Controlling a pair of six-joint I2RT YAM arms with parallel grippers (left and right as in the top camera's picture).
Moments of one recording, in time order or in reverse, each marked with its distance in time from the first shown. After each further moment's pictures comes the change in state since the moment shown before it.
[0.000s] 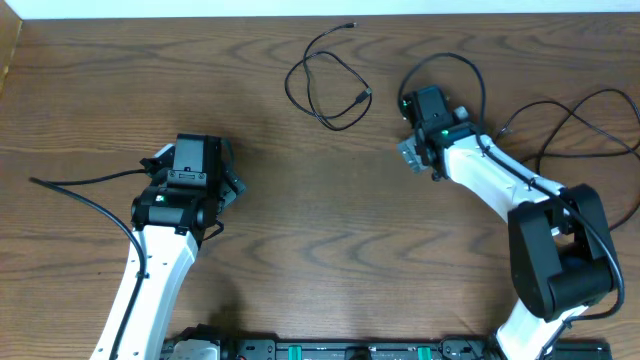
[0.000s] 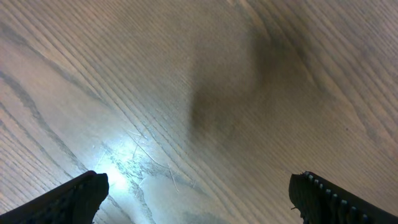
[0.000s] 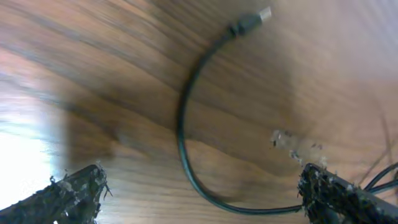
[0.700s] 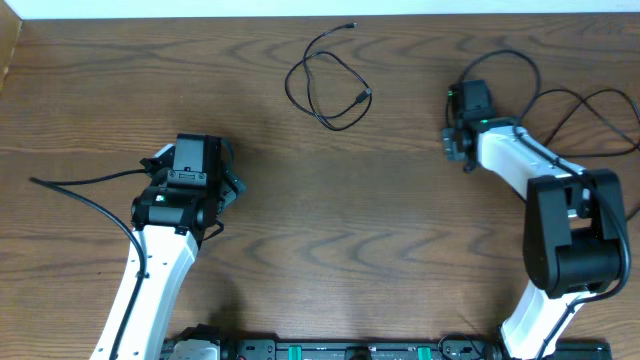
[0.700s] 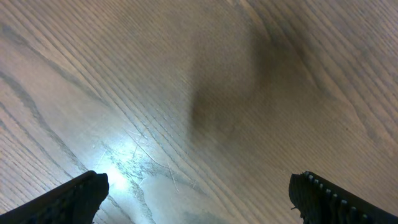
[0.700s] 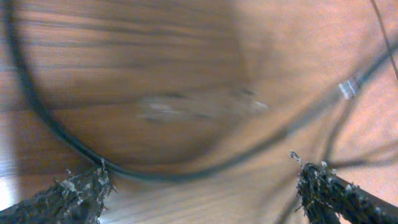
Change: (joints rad) left arm 0.000 0.000 0.000 0.000 0.000 0.000; right arm -0.219 0.090 0.000 0.000 0.084 0.200
